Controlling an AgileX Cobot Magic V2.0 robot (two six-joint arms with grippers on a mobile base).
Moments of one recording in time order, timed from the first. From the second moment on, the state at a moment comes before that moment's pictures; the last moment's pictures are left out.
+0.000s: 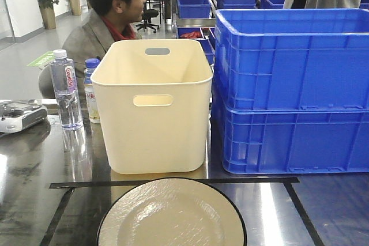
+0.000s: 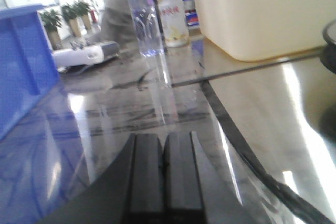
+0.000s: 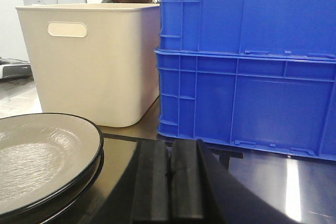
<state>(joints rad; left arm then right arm) 0.01 -0.01 0.03 0.04 0.08 0.06 0.32 0.39 -0.29 1.06 -0.04 -1.03</state>
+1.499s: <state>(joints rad) 0.02 -0.01 0.03 0.04 0.06 0.06 0.26 0.39 -0.14 0.15 -0.11 -0.11</state>
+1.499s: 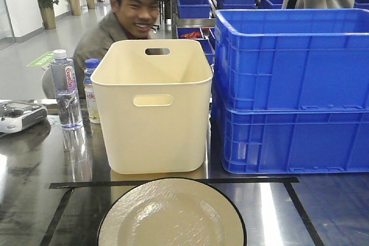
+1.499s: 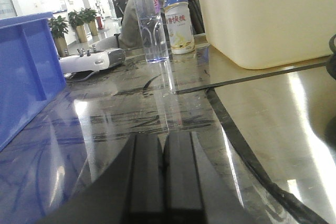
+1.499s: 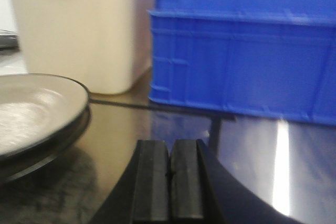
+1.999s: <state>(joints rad) 0.02 -0.01 0.03 0.04 0.06 0.06 0.00 0.08 0.03 -0.05 0.02 0.03</state>
